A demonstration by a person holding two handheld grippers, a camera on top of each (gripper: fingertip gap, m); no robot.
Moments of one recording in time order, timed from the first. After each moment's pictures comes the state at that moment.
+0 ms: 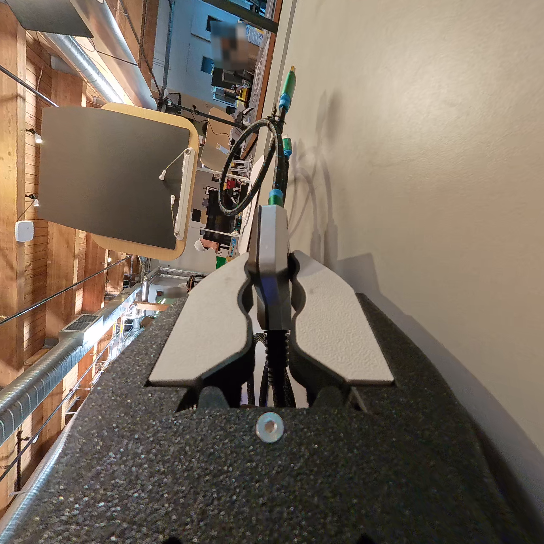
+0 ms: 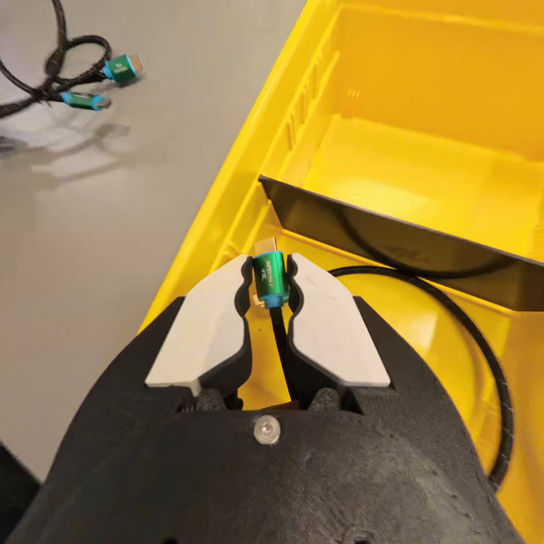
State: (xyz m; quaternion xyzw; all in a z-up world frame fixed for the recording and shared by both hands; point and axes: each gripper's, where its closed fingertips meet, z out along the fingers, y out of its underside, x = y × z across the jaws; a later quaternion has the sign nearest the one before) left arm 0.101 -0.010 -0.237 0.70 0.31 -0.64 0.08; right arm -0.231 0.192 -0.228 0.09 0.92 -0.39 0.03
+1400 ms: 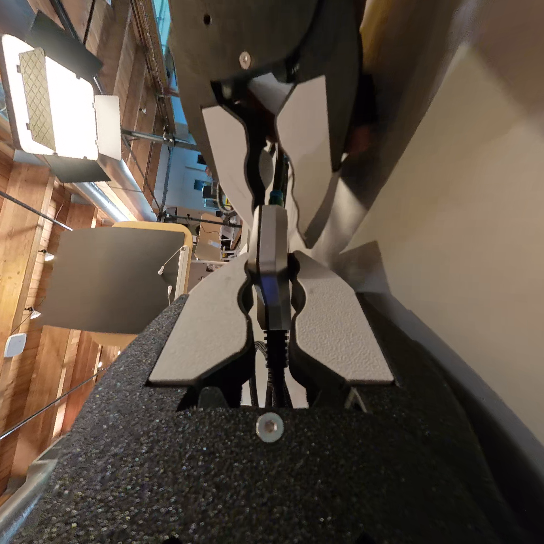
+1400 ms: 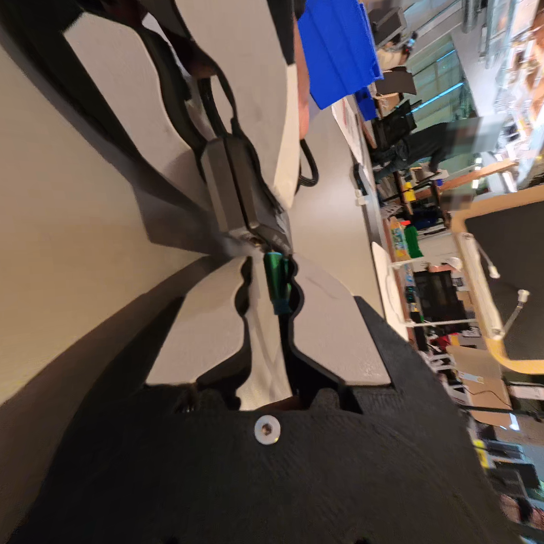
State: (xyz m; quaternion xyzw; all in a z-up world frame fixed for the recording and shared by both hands) left arm 0.097 0.050 -0.239 0.74 0.16 -0.65 -0.02; right arm 0.081 0.037 -0.254 -0.48 0.67 -0.52 -0.19
